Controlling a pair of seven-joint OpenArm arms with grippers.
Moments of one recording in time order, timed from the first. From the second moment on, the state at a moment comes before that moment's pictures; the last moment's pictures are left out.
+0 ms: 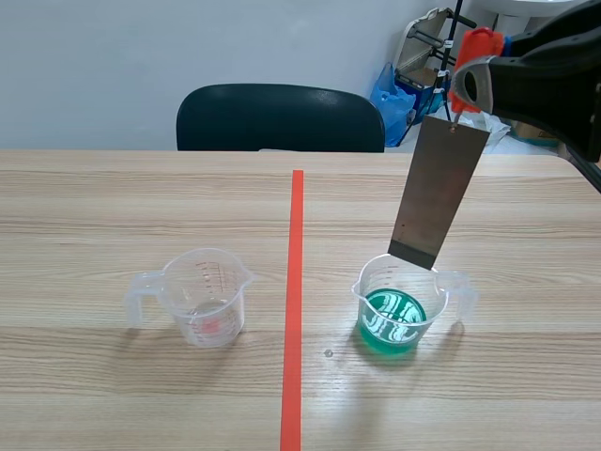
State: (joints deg) left arm 80.3 -36.4 -29.0 116.3 -21.4 -13.5 -32.4; right arm -18.4 51.5 11.5 121.9 48.1 38.9 -16.9
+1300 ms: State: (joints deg) left arm 80.3 -36.4 -29.0 116.3 -21.4 -13.5 -31.6; right arm -18.4 51.5 11.5 121.9 48.1 38.9 -16.0
